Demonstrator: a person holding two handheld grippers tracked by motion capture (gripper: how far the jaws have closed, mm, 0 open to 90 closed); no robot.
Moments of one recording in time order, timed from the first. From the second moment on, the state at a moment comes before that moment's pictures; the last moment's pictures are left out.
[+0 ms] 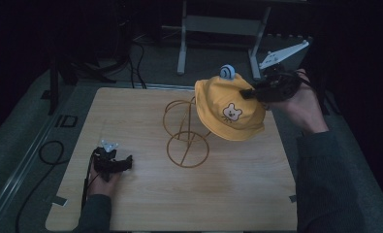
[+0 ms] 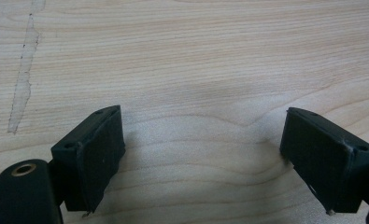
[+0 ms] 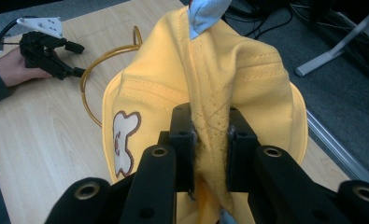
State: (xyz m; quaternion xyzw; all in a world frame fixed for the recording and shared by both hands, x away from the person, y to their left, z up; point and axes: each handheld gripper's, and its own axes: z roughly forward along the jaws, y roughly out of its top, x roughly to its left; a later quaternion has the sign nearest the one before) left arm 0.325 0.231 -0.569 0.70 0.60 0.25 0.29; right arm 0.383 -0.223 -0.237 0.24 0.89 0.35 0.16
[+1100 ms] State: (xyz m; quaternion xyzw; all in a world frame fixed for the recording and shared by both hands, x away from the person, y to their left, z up) left arm 0.326 0.230 -0.569 0.71 0.60 0.25 0.29; right arm 0.408 -0.161 -0.228 0.19 0.92 0.30 0.16
